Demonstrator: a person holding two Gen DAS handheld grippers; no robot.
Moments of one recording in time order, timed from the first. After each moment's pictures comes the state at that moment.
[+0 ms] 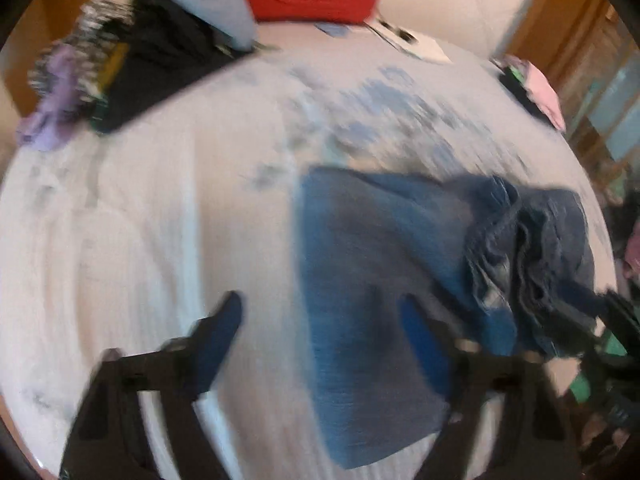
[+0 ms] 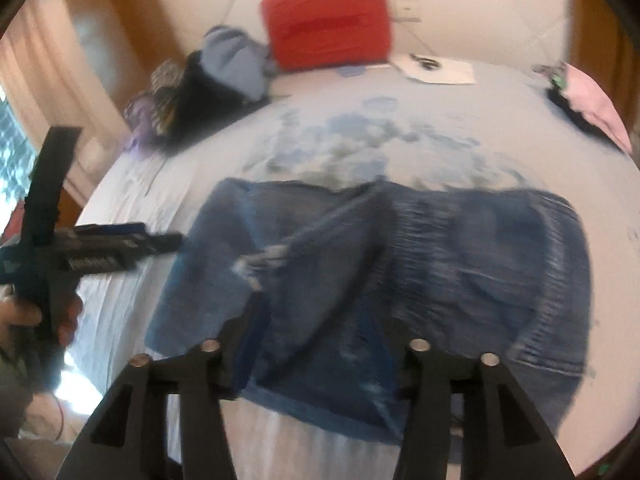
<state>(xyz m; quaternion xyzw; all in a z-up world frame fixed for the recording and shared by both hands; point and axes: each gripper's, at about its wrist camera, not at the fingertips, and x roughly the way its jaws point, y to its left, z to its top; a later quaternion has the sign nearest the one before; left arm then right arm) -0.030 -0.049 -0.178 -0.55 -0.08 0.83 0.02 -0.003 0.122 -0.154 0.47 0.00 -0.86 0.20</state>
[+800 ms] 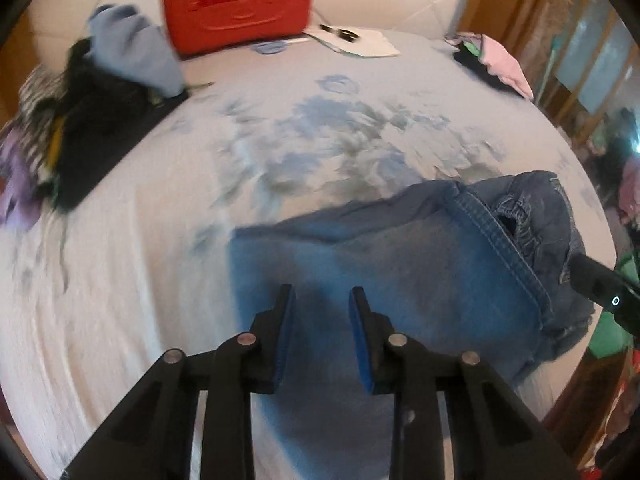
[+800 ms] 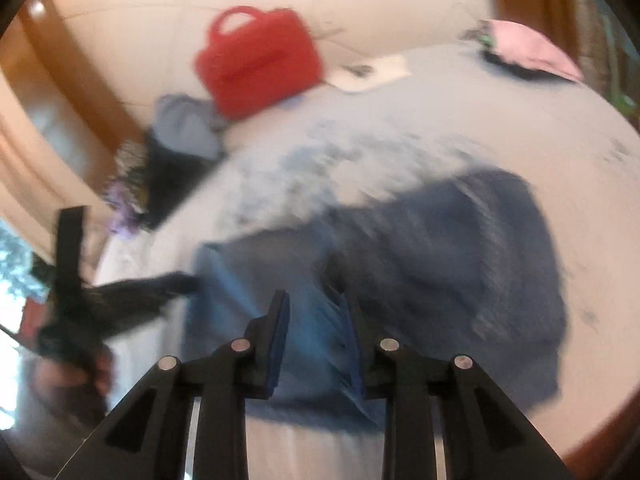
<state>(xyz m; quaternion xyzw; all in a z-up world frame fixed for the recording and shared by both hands) -0.068 -0.004 -0.164 -0.53 0.00 0.84 0.08 -0.016 0.173 -0.133 0.45 -0.15 -0.87 0.15</state>
